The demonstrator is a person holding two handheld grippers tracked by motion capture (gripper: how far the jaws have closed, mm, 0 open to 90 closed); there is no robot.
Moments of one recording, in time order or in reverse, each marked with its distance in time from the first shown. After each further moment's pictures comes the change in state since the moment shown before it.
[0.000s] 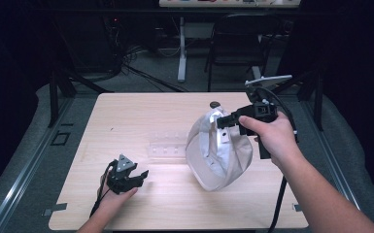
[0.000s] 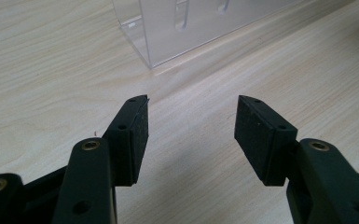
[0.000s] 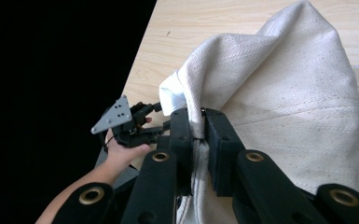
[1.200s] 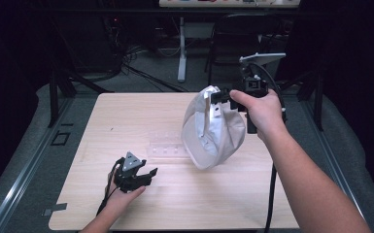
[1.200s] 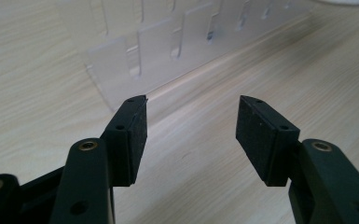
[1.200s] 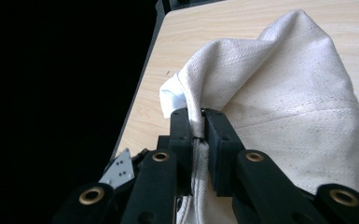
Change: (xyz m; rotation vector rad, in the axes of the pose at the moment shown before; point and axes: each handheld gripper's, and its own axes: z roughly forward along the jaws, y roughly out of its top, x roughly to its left) left arm -0.027 0.025 -0.004 -0.073 -0.058 0.039; right arm 0.009 0.051 0.008 -0.090 -0.015 0.038
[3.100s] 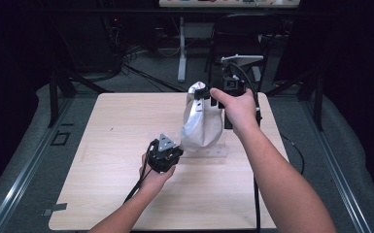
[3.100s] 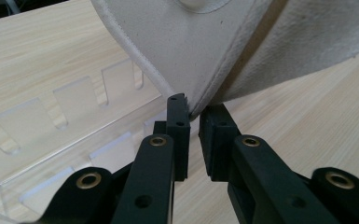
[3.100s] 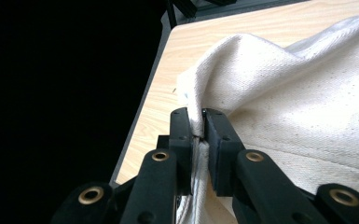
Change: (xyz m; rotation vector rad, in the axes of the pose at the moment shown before) left arm -0.040 0.069 0.057 -0.065 -0.058 -0.008; right arm 0.006 0.009 0.051 -0.047 0.021 -0.009
